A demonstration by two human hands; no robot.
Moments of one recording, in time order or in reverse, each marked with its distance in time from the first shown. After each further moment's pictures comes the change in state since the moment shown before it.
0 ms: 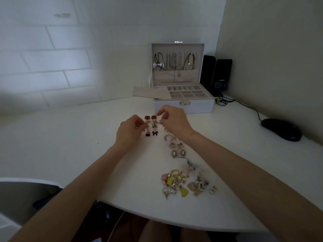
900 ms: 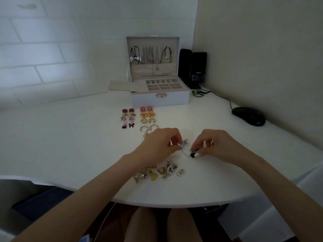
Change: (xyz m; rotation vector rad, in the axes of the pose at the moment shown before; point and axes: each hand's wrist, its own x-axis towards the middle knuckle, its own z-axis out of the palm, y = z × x) left_hand -0.091 0.117 0.046 0.063 -0.481 0.496; right_hand -0.139 0.069 -0.135 -0.132 -0.271 0.074
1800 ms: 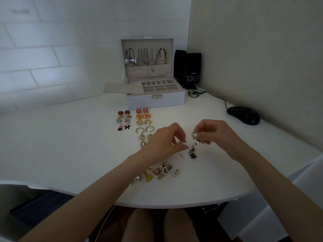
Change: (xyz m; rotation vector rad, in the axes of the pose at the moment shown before) left_hand 0.011 0.018 0.008 -0.170 0.032 -0.043; right_hand 0.003 0.001 -0.012 0.451 0.156 0.049
